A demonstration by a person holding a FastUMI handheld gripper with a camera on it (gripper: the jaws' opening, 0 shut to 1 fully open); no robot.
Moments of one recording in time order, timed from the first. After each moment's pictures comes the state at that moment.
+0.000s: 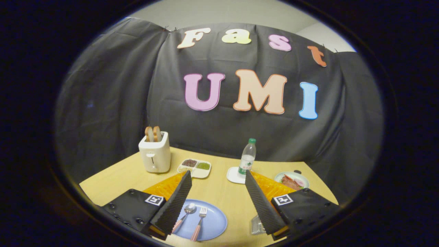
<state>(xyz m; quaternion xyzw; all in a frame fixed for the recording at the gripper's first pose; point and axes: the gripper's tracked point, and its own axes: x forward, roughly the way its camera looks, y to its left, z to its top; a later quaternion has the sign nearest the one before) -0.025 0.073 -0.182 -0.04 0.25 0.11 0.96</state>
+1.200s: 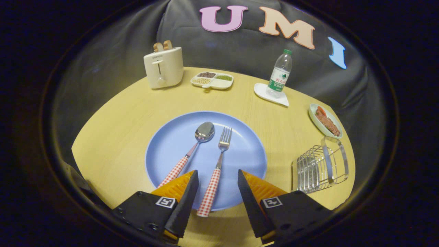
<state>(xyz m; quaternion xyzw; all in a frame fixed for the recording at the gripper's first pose) -0.137 0.086 -0.381 -0.09 0.51 0.15 0.84</state>
